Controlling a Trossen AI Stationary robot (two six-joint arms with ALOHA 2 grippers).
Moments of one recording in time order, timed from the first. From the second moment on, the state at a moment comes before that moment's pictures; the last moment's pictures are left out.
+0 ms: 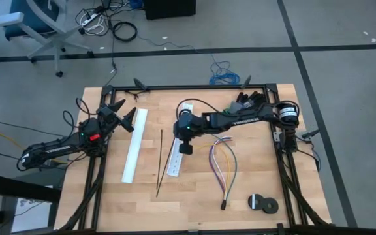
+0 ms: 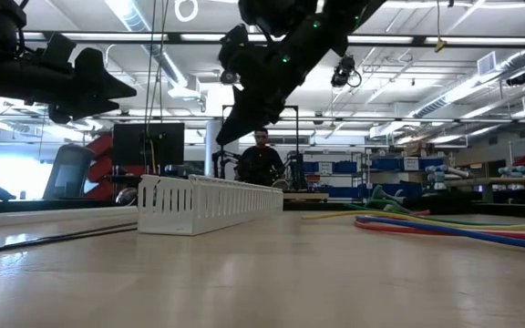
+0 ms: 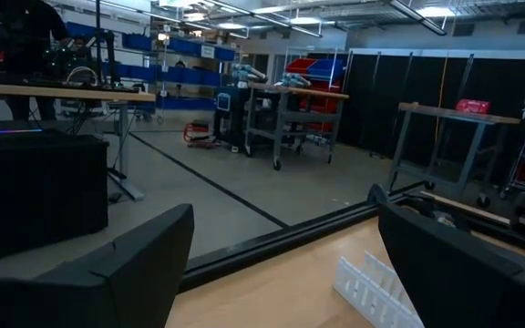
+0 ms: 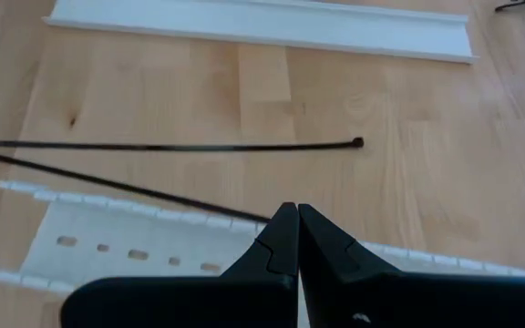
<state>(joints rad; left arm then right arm) 0.28 0.07 0.01 0.20 -0.59 -0.08 -0.04 1.95 1.45 -0.24 0.05 -0.03</state>
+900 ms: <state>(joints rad) 0.28 0.10 0.01 0.19 -0.36 -0.19 -0.05 1.99 1.46 -0.20 -0.15 0.05</state>
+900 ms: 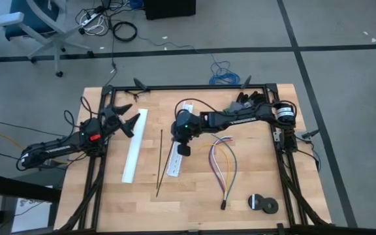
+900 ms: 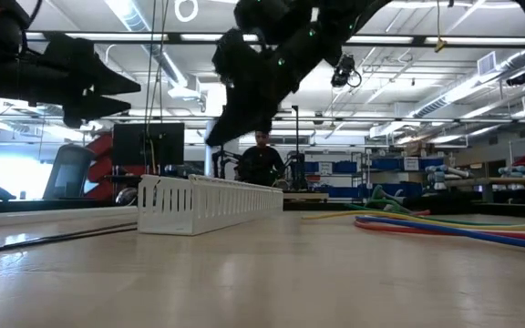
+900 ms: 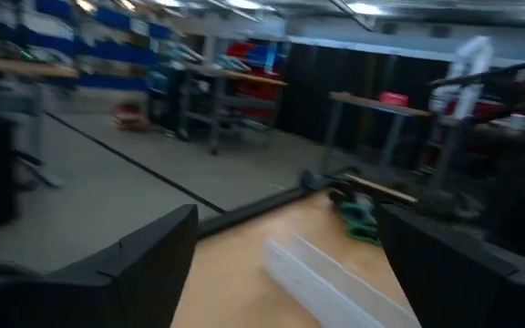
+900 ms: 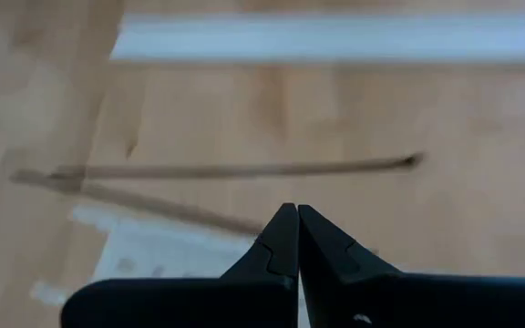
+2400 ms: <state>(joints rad) 0.28 0.47 0.01 0.29 0.08 -0.35 -0.15 1.85 1.46 -0.45 0.03 -0.06</state>
